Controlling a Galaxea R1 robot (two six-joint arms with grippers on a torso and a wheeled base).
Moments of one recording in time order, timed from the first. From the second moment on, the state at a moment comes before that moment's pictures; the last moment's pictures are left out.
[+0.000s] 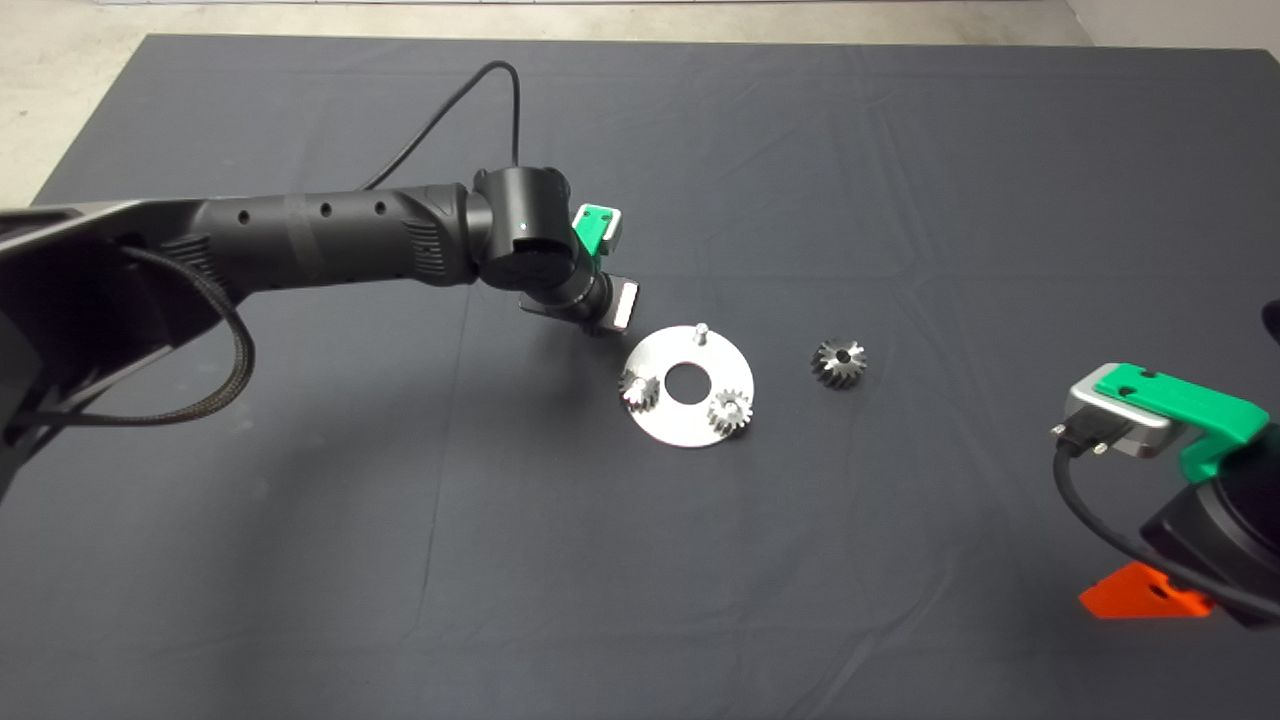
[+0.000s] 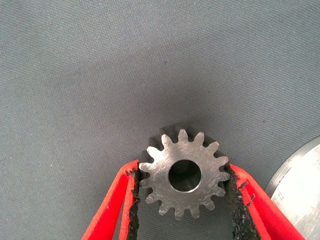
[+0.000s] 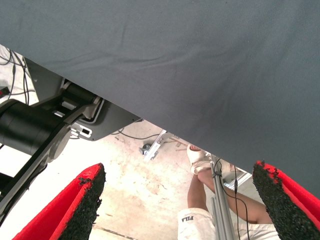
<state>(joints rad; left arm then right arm) -0.32 2.73 -1.33 0.73 1.26 -1.19 0.70 2.14 -0.39 0.20 -1.53 1.28</state>
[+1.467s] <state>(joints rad) -0.31 2.74 -1.33 0.73 1.25 -1.18 0.70 2.14 -0.40 0.20 -1.53 1.28</state>
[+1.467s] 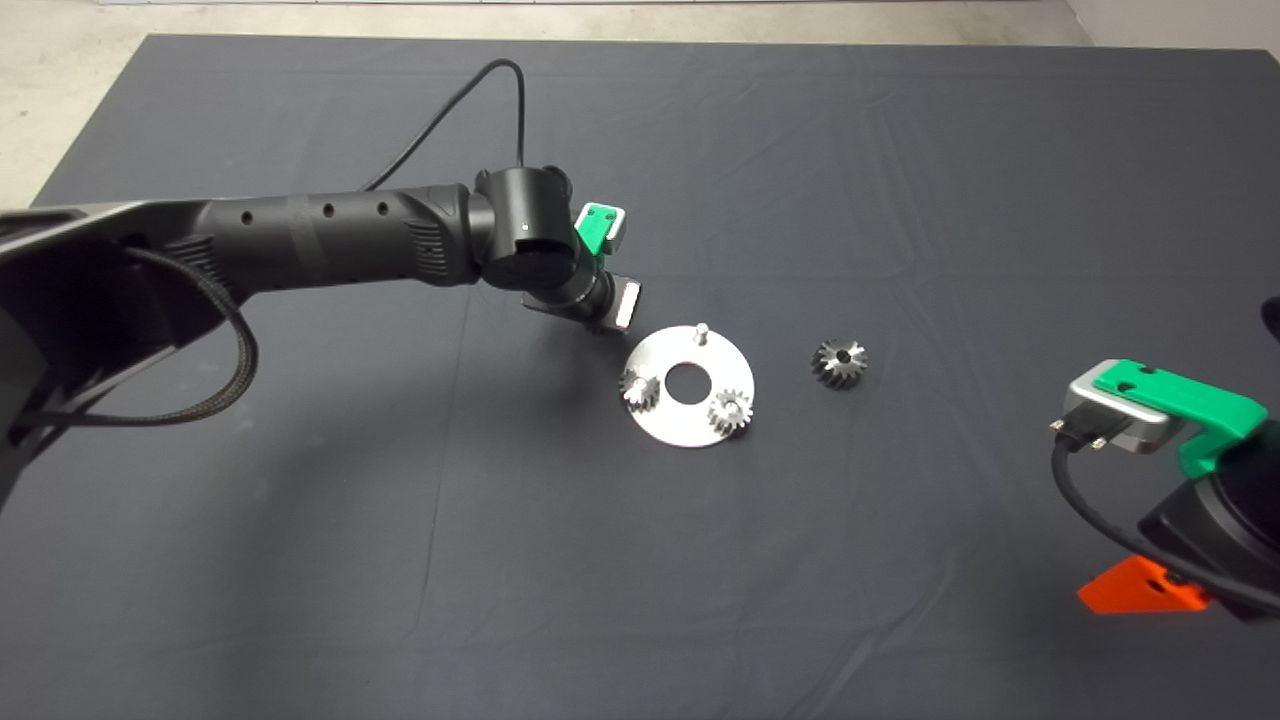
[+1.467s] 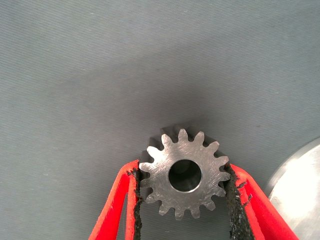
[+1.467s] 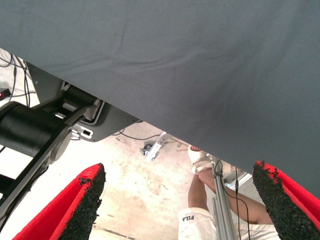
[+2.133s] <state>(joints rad) -0.43 2.80 -1.33 0.67 1.26 -1.25 0.70 2.14 -0.40 0.20 -1.53 1.28</state>
